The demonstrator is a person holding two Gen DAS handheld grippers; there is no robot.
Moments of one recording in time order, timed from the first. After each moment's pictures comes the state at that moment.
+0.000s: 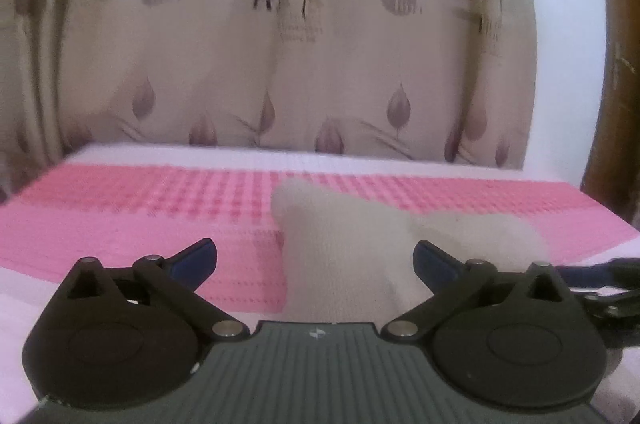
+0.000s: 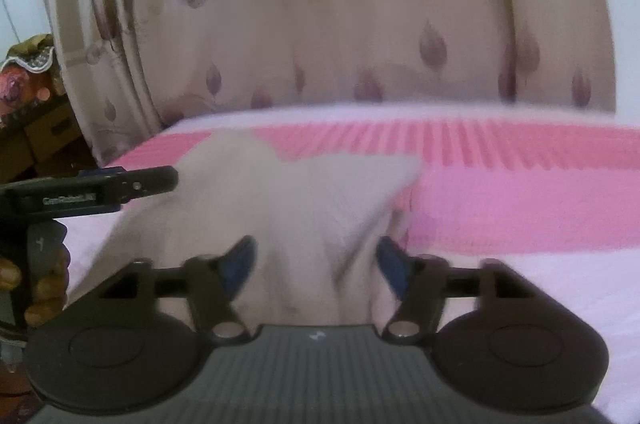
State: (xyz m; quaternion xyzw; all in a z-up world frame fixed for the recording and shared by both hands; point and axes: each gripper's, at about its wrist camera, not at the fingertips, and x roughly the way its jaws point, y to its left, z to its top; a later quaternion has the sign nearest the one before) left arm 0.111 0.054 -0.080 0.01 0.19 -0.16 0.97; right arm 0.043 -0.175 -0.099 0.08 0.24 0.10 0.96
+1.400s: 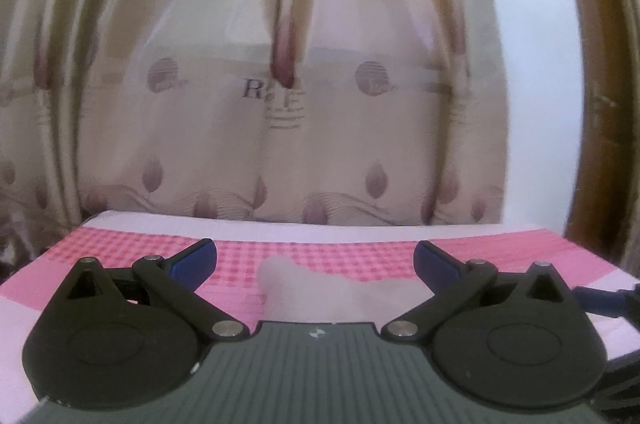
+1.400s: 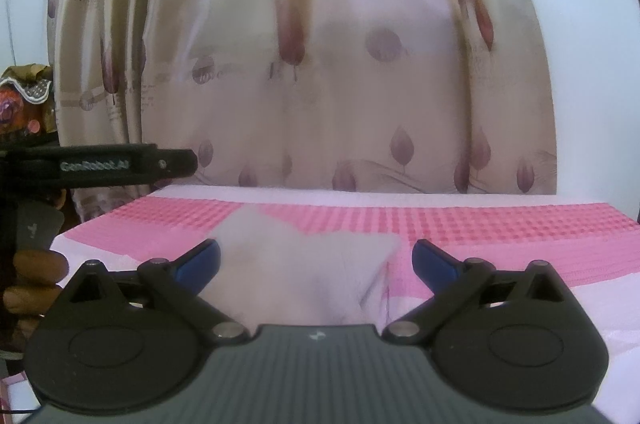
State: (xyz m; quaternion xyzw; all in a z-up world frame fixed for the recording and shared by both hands) left arm 0.036 0.042 -0.023 0.00 0.10 -0.15 0.98; right arm -0.040 -0.139 -0.061 0.04 0.13 0.02 0.99
